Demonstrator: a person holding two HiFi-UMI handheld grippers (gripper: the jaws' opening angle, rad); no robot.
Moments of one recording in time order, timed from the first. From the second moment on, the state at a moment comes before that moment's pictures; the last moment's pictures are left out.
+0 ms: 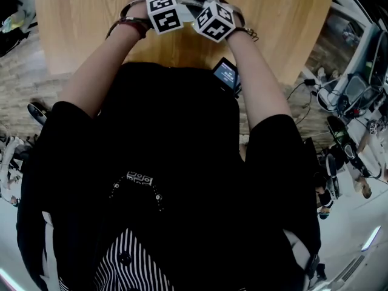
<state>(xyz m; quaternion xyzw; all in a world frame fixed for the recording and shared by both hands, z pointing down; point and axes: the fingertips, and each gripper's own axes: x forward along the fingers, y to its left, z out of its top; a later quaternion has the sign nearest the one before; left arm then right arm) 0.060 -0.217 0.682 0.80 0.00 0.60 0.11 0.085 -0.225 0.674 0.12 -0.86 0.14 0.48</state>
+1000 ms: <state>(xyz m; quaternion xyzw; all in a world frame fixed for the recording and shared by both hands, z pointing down) 0.056 -0.211 0.679 0.79 0.01 0.60 0.11 0.100 -0.224 0.670 0.16 -0.78 0.32 0.52</state>
